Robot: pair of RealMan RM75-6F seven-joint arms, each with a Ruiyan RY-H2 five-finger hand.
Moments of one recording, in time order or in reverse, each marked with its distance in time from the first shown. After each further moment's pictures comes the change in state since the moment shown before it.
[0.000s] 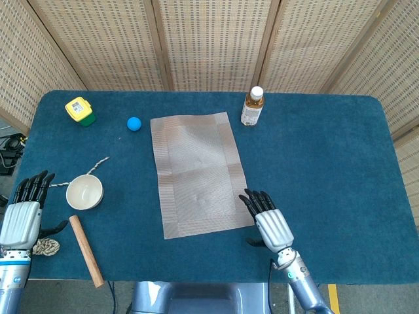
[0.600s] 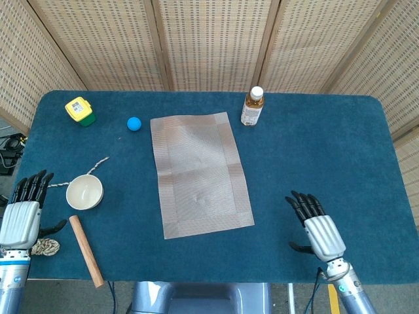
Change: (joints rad) left arm -0.019 -0.005 0.024 0.007 -0.012 0.035 0.011; right arm -0.117 0.295 -0.087 -0.023 -0.154 0.132 0.244
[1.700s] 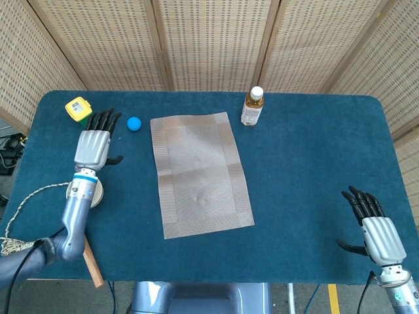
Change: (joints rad) left arm -0.480 -0.284 -0.312 0.393 -0.301 -0.396 0.163; right arm -0.096 0.252 -0.013 0.060 0.020 0.123 0.265
